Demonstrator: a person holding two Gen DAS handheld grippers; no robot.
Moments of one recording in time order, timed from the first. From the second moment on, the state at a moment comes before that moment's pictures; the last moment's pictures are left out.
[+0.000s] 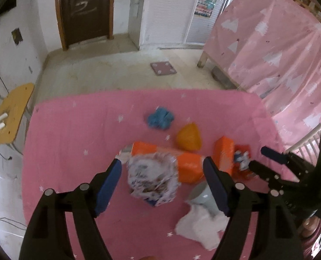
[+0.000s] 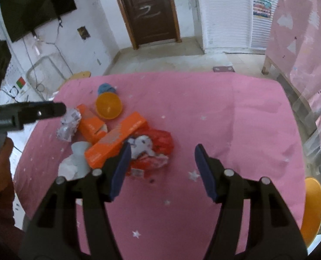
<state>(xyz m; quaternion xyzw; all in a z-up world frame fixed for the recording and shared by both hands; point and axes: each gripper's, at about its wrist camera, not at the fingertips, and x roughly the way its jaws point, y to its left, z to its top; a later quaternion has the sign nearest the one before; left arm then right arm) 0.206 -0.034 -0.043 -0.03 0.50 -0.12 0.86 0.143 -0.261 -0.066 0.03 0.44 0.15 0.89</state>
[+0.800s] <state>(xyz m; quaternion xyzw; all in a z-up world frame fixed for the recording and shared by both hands) 0.188 -0.019 -0.079 -0.02 0.51 -0.11 0.85 0.140 -0.230 -0.077 -0.01 0.44 0.17 0.88</state>
